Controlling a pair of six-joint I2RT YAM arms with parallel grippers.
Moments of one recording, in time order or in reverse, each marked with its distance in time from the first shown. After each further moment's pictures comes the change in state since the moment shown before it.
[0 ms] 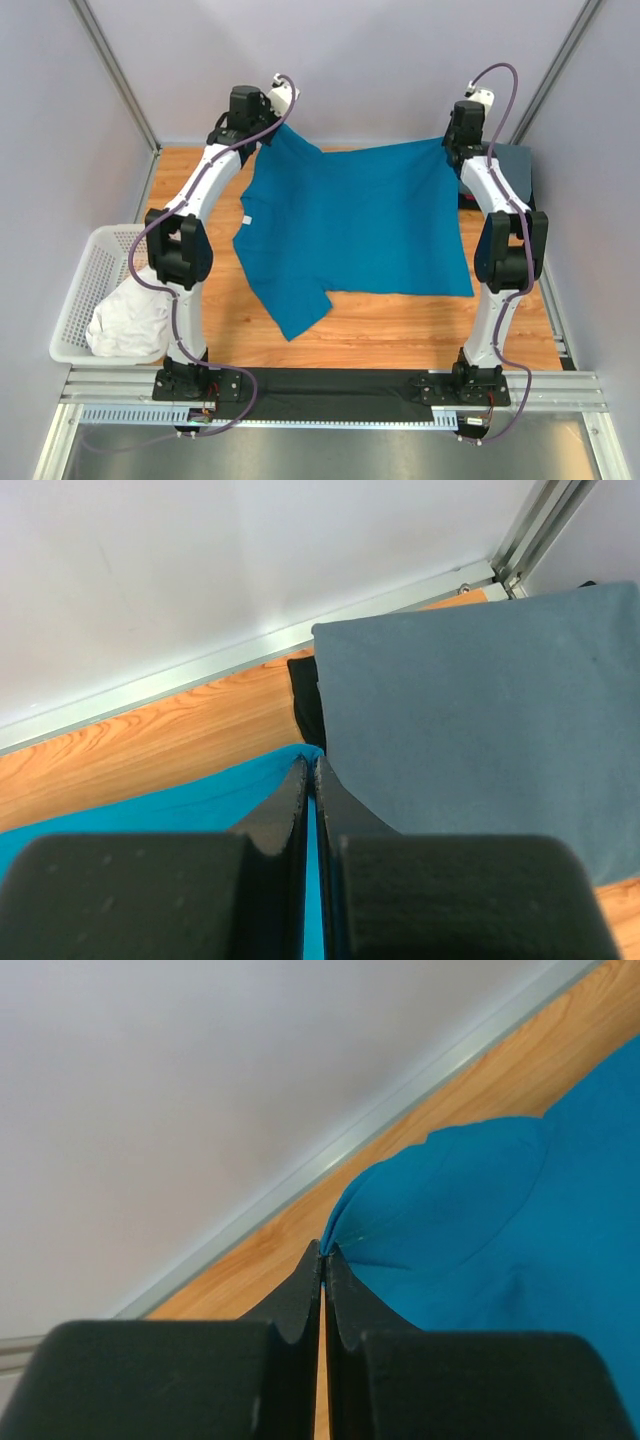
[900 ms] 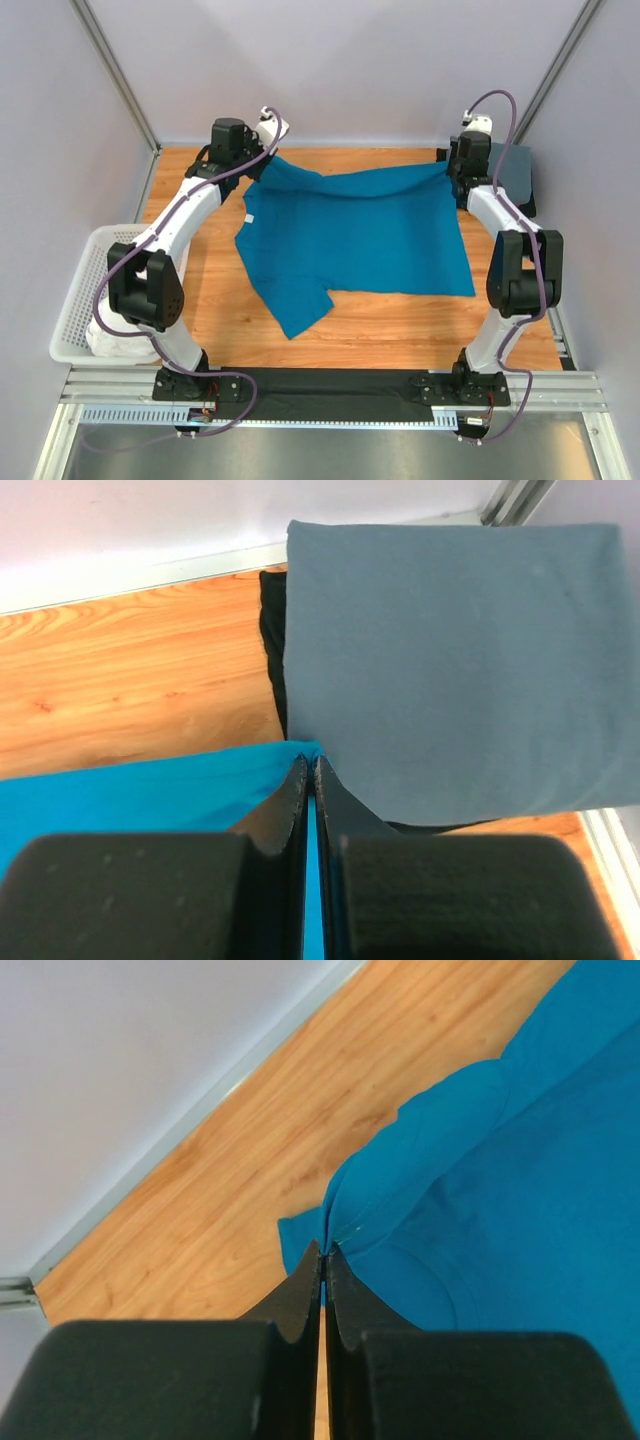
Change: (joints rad) left arm 0.000 -0.389 -0.529 0.045 0.097 -0.017; right arm -0.021 -0.206 -0.399 0.172 -0.079 -0.135
